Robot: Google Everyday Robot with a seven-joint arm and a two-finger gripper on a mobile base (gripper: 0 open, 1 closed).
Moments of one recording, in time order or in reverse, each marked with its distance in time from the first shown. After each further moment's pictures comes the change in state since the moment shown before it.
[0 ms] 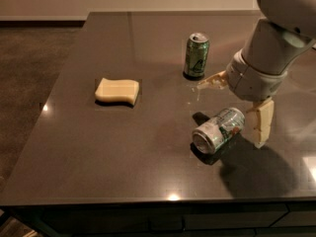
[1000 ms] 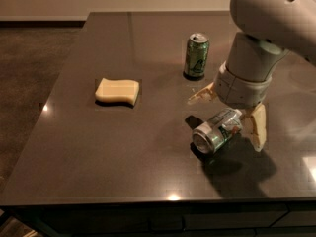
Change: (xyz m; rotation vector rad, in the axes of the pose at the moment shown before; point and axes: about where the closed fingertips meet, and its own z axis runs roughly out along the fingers) arm -0.010 0.006 0.023 -0.117 0.001 -0.169
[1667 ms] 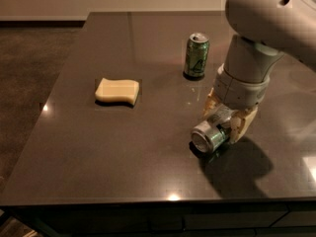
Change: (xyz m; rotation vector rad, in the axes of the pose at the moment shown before) arm 0.003 0.001 0.004 -0.023 0.017 0.050
